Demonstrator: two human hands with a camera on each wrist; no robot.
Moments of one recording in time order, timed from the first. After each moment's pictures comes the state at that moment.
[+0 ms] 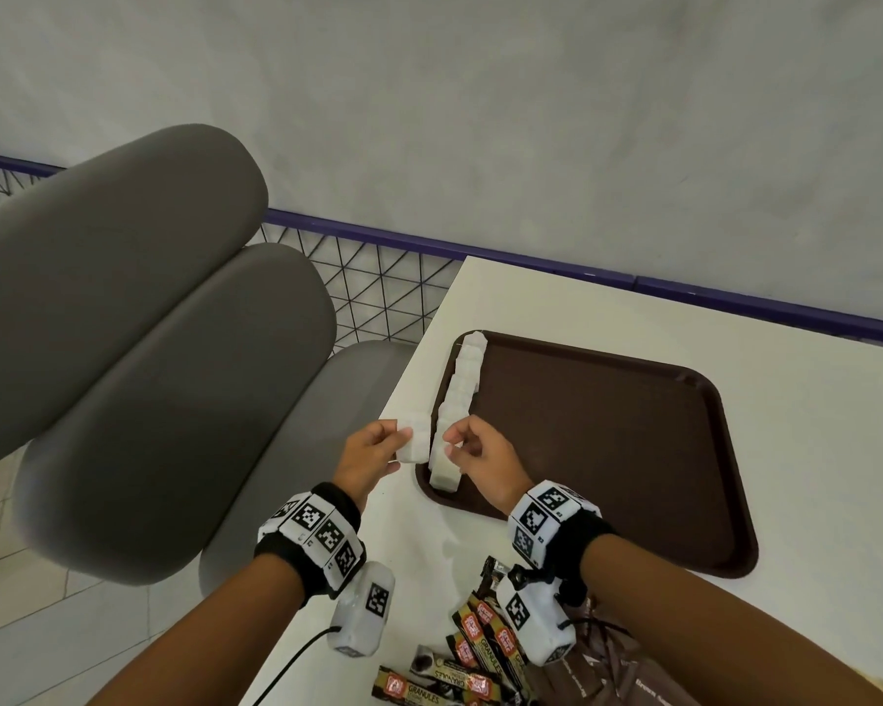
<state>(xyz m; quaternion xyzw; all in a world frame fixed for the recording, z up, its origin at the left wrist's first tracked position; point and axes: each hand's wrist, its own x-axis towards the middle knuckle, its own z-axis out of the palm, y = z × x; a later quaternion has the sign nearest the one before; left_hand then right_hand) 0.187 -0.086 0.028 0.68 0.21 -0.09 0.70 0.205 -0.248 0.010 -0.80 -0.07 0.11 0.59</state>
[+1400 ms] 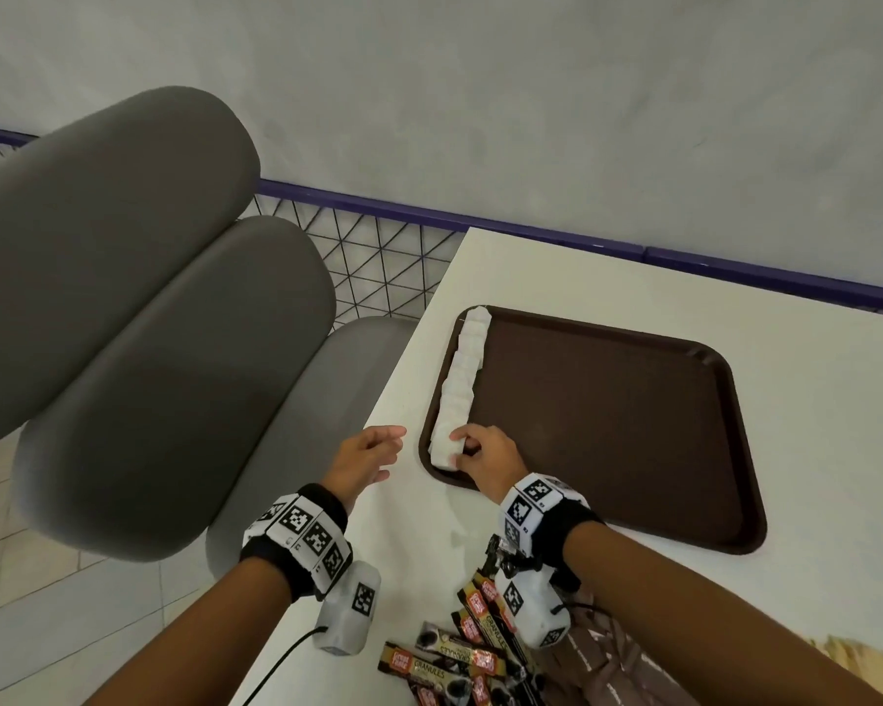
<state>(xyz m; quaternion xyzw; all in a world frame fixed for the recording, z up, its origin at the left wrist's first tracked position) 0.171 -0.070 0.007 0.72 0.21 -0.15 0.64 0.201 -0.246 -0.019 -0.89 -0.01 0.16 0.42</state>
